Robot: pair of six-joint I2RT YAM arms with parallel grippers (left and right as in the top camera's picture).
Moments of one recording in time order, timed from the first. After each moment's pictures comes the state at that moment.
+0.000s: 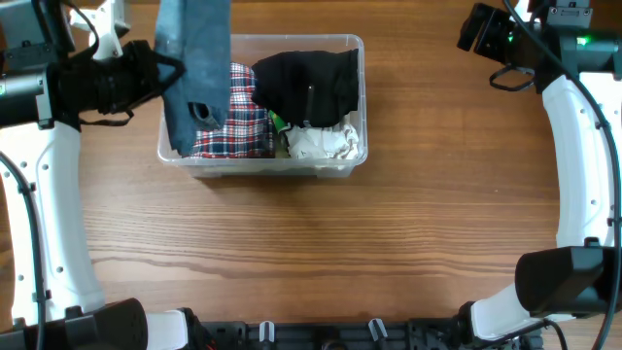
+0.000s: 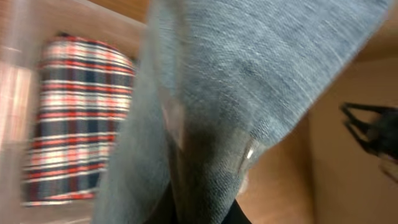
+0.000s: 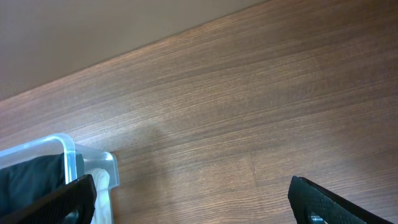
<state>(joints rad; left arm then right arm) 0.18 1.56 1.77 -1.16 0.68 -0.25 -0.04 1.73 1.82 -0.94 0.00 0.28</state>
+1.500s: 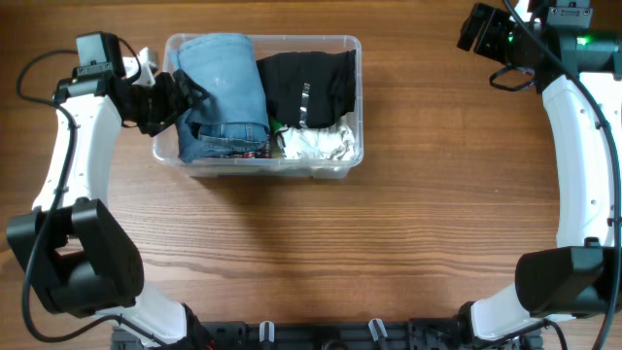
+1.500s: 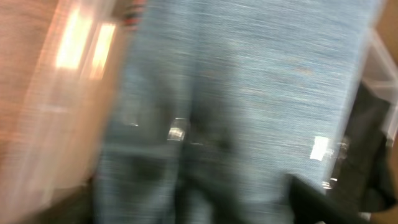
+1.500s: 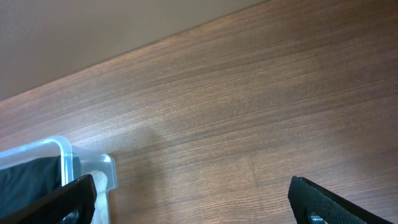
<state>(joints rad) 0.19 1.81 1.44 -0.82 0.50 -0.31 -0.04 1.73 1.82 -0.94 0.00 0.28</state>
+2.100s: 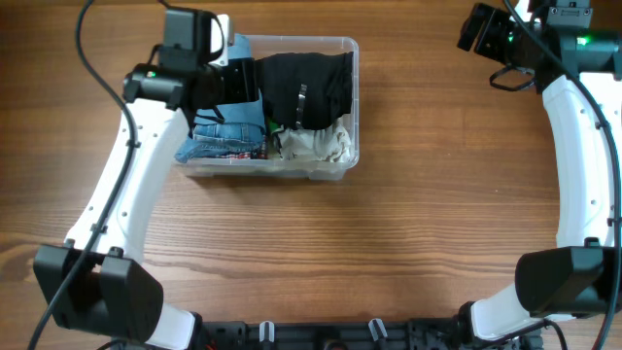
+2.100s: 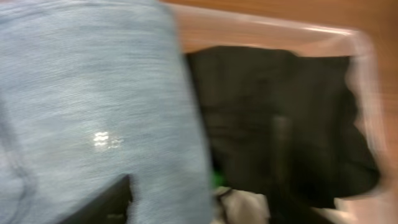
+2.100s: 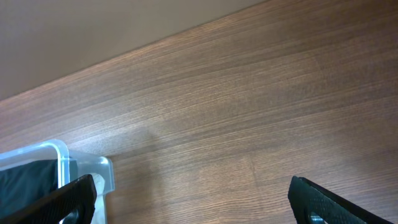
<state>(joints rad) -0.20 1.68 1.53 -0.79 0.08 -0.24 -0.04 1.73 1.82 -0.94 0.00 0.28</state>
